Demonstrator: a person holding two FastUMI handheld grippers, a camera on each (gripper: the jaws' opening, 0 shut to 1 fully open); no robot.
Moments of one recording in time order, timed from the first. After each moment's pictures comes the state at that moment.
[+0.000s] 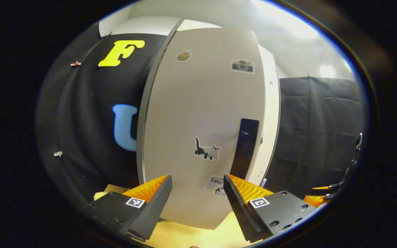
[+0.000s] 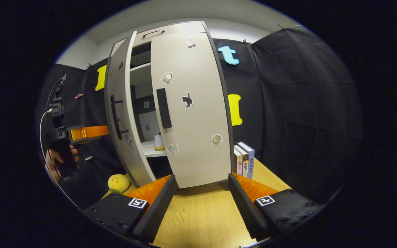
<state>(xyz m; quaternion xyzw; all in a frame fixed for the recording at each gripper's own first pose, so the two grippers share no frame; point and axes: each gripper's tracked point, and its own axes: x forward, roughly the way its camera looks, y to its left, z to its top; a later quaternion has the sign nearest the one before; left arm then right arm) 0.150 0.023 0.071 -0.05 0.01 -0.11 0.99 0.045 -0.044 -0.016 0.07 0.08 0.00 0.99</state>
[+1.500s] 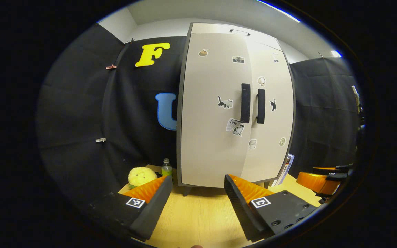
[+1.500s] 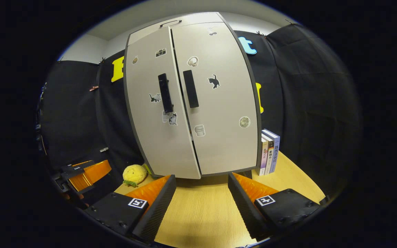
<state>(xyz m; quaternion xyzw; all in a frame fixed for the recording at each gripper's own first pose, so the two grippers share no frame) 0.031 0.033 -0.045 -0.03 0.06 0.06 1.00 0.039 0.033 -0.066 0.07 0.12 0.09 0.99</state>
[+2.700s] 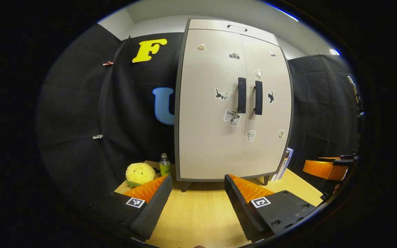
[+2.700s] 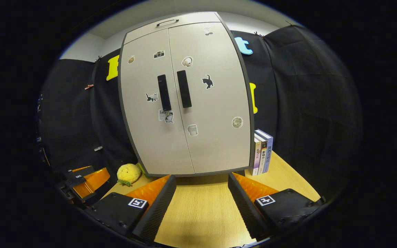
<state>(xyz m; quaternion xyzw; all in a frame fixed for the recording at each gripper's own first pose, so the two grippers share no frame) 0.034 0.030 -0.063 -0.02 0.07 0.05 1.00 0.043 0.011 -0.060 0.07 0.11 0.05 0.99</state>
